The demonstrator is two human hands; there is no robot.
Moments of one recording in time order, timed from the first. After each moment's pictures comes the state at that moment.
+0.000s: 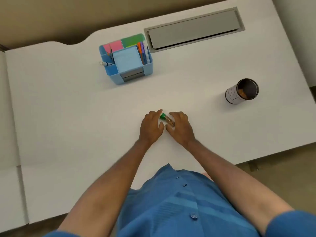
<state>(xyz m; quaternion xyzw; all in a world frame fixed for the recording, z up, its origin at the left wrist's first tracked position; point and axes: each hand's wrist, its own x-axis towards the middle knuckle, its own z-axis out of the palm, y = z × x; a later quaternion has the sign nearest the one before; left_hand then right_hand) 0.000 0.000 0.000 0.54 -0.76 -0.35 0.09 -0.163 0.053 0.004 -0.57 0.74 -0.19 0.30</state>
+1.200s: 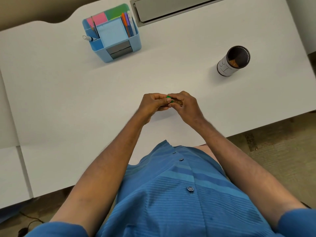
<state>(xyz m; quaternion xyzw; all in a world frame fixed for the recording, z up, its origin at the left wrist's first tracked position) -0.039 0.020 0.071 0.52 -0.42 -0.72 0.16 -0.206 0.094 0.072 -0.54 0.69 -0.29 0.38</state>
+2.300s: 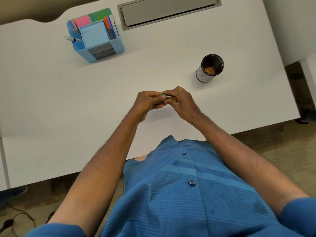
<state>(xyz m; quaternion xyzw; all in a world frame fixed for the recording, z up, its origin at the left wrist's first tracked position) -0.124 0.039 0.093 0.54 -0.40 -0.72 0.19 -0.303 0.095 0.103 -0.59 0.66 -0.24 0.40</state>
